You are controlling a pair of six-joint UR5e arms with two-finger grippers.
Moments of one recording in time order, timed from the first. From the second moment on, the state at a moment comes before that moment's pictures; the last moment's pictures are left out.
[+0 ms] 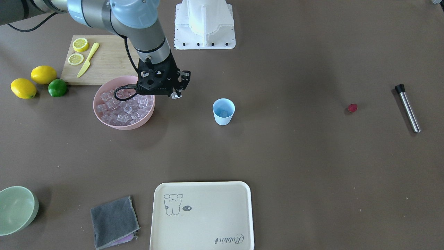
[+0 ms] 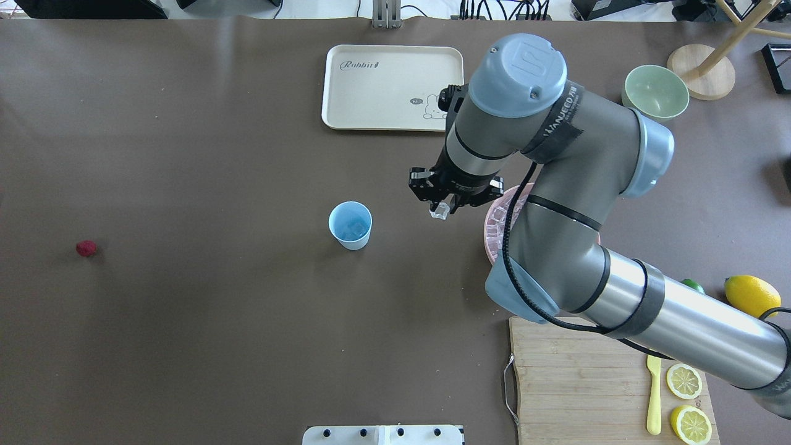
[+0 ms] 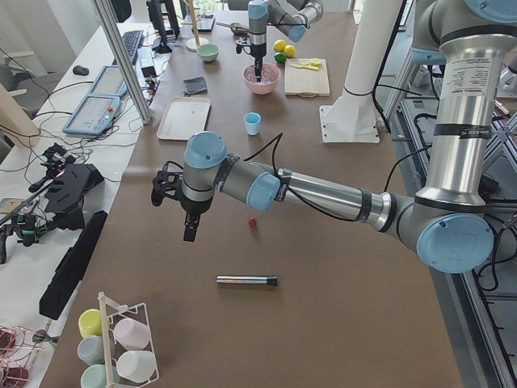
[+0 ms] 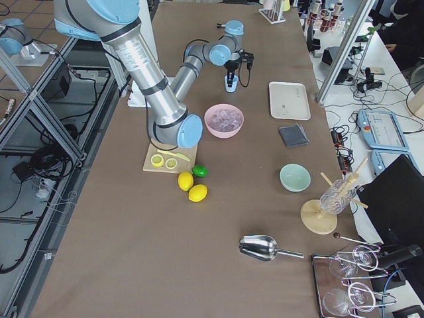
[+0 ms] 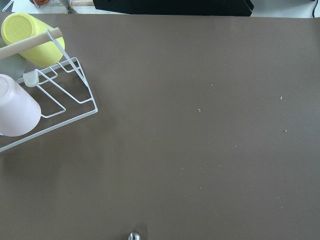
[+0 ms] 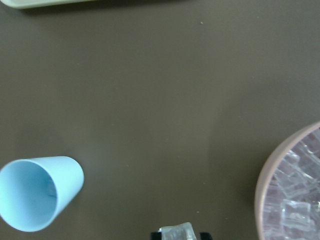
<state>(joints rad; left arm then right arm) -1.55 -1.63 -1.74 -1.77 -2.32 -0.34 0.64 -0.82 1.77 -1.72 2.03 1.24</state>
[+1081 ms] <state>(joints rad) -1.55 -1.64 -1.71 -1.77 -2.32 -0.34 0.57 -0.57 1.43 -1.58 1.93 1.32</state>
